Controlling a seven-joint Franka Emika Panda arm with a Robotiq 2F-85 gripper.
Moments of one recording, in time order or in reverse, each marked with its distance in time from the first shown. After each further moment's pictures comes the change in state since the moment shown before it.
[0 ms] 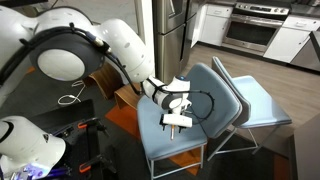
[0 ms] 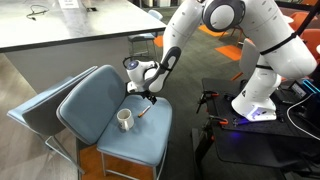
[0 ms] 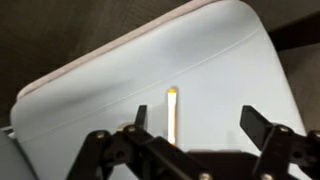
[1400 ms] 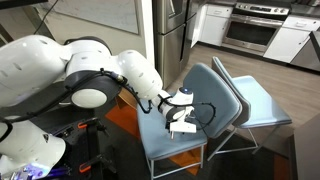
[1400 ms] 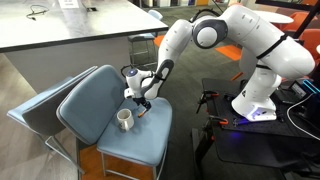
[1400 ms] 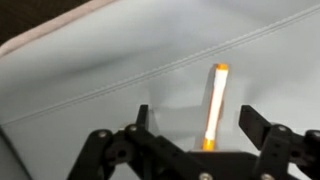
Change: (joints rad) arm -0.060 0.236 0.052 0.225 0.015 0.095 -0.115
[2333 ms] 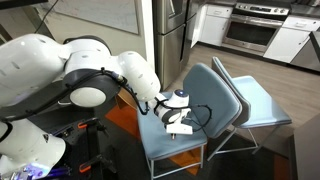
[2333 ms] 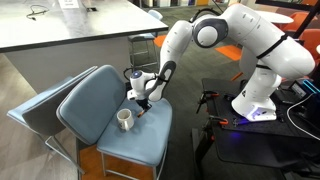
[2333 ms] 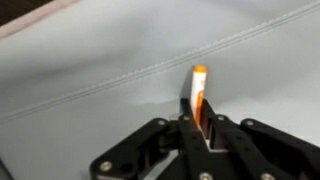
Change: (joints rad) arm 0.003 -0.013 -0.010 -0.076 -0.001 0.093 0.004
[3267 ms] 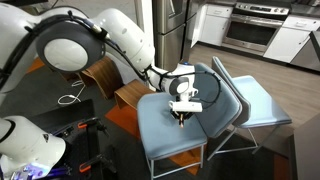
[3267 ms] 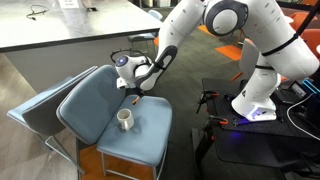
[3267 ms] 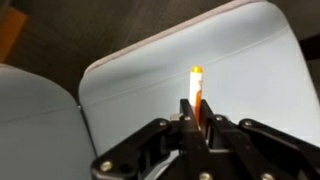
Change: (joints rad) arm 0.163 -0.236 -0.104 -0.008 -0.043 -0.296 0.100
